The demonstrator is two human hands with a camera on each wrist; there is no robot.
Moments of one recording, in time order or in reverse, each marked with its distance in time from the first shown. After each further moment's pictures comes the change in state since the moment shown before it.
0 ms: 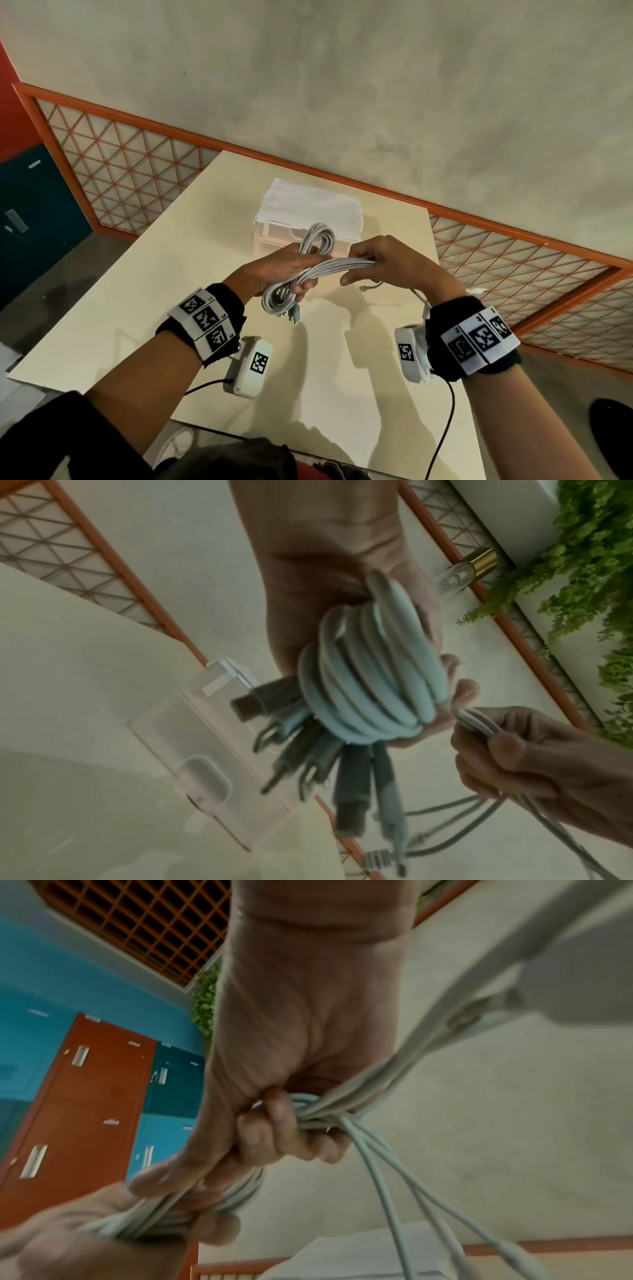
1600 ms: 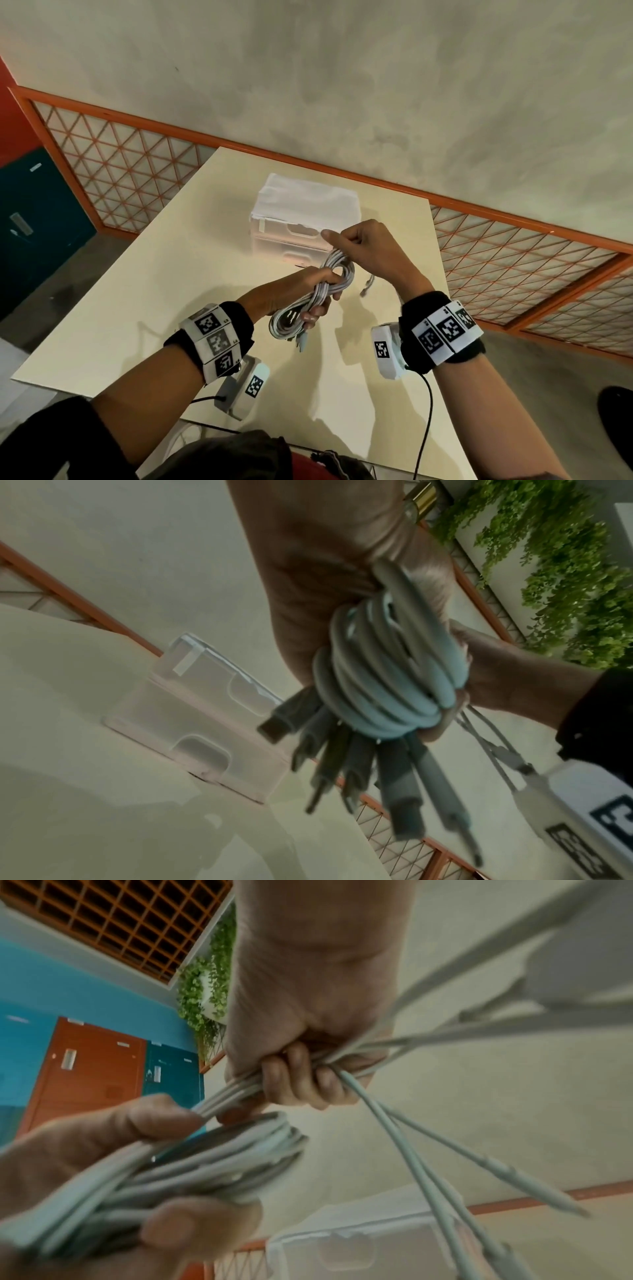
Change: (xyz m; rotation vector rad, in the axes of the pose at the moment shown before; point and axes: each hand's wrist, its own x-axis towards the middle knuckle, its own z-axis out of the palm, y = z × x) left_hand 0.003 -0.018 0.034 -0.029 -0.151 -0.184; right_hand 0.016 -0.002 0.020 0.138 0.356 -0.046
